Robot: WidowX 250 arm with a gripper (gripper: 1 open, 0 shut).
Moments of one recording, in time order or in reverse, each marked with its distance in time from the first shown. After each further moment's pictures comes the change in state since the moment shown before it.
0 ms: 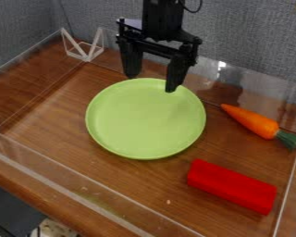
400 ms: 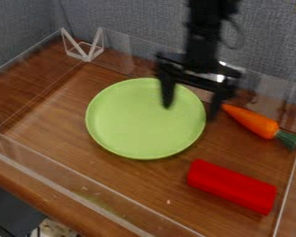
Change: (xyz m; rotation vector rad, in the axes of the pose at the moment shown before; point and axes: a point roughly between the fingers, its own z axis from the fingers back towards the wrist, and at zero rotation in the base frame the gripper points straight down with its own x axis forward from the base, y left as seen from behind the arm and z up) arm 0.011 -0.070 -0.033 -0.010 0.053 0.068
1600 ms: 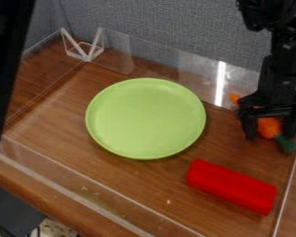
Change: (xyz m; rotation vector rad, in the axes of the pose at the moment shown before) arm 0.074 -0.069 -0.054 -0.086 -0.146 0.522
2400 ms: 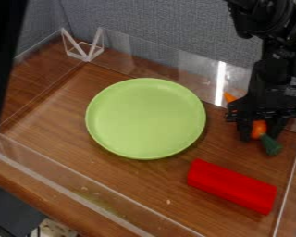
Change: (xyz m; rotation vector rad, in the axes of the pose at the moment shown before) arm 0.011 0.008 -0.001 -0.018 -0.103 0.006
